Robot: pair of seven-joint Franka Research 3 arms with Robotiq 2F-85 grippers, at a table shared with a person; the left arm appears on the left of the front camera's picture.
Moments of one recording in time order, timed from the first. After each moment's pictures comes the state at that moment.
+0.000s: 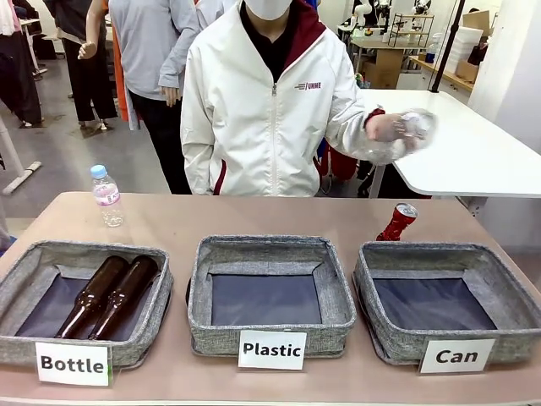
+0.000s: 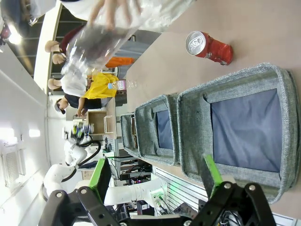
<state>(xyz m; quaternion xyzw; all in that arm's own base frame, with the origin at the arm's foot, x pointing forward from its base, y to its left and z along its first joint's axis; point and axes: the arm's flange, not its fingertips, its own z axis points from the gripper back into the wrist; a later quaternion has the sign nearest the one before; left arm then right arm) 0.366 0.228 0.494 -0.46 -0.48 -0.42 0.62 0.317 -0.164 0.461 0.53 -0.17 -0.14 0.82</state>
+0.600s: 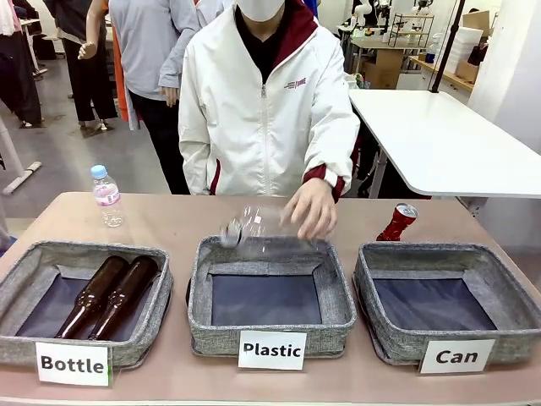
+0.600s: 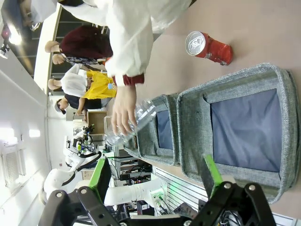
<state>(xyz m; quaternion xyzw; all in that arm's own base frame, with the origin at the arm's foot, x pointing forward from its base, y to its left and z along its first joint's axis) 0.323 0.182 0.479 -0.52 -0.35 -0.50 0.60 0.317 -0.165 0.461 0.53 -0.17 -0.15 0.82</state>
